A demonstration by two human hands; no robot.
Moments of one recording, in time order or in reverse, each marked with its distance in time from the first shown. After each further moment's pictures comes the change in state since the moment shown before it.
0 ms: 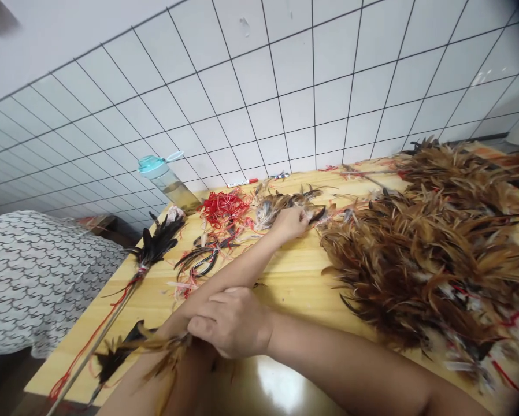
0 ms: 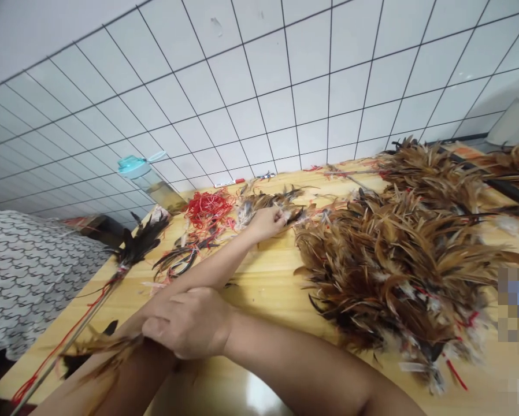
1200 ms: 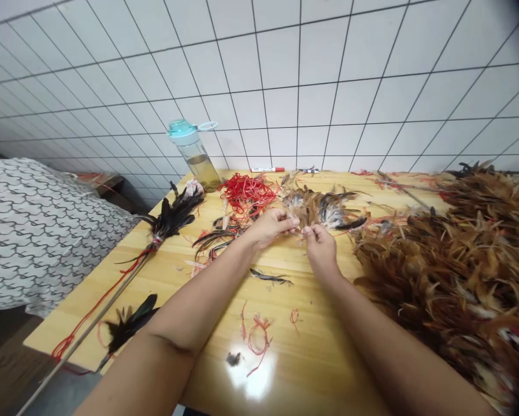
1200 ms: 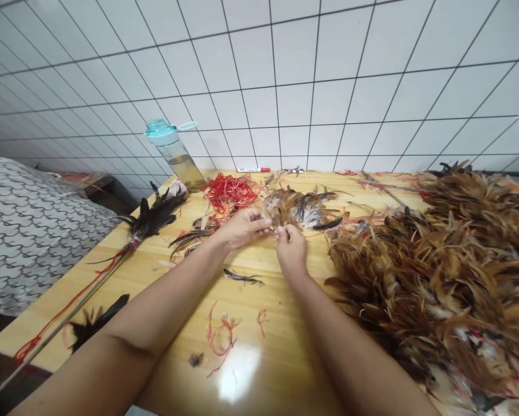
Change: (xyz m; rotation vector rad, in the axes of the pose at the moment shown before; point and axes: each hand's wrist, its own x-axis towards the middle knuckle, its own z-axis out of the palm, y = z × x) left_hand -0.067 -0.092 -0.043 -1.226 -0.035 -0.136; right_hand -0.033 0.116 -0.015 0.195 0.389 1.235
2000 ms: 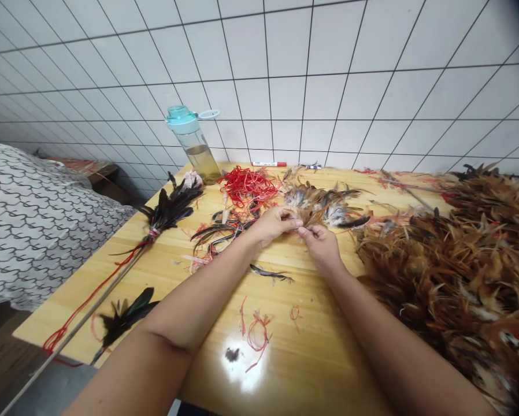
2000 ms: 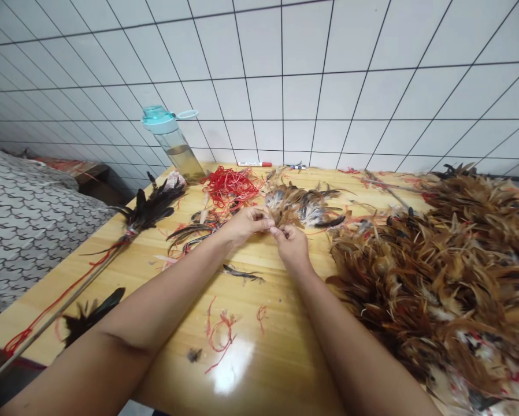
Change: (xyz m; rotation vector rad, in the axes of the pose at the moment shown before) left_hand -0.002 0.000 0.004 0.031 -0.035 0.085; right_hand 0.006 0.005 0.000 0.068 -0.166 0.064
